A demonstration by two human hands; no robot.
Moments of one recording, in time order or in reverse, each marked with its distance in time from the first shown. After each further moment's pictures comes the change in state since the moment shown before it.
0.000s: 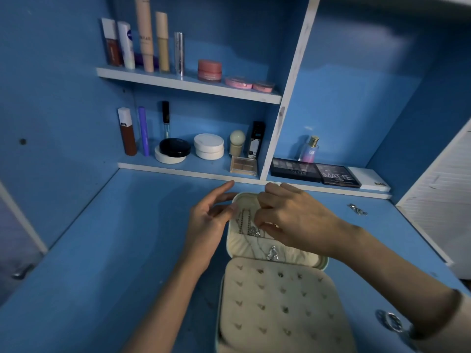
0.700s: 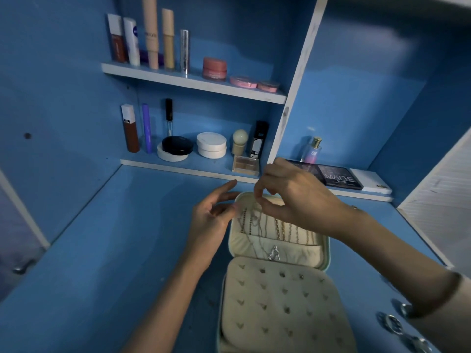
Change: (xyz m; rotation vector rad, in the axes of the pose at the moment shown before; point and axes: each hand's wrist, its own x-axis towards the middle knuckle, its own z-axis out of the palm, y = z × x) left_hand -0.001 0.003 0.001 -0.013 -0.001 -0.004; right_hand 0.019 0.013 -0.017 0.230 0.076 0.164
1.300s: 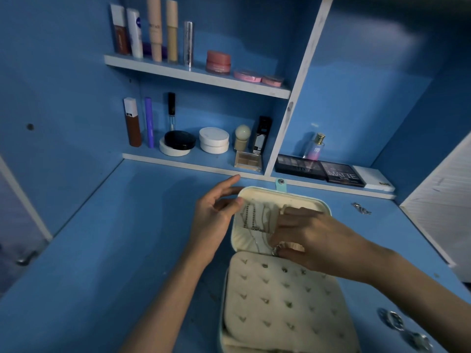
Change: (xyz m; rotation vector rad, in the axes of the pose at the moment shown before) left_hand -0.002 0.001 -0.001 0.018 -0.001 -0.005; right_hand -0.057 -0.014 0.007 0.070 -0.338 -0.067
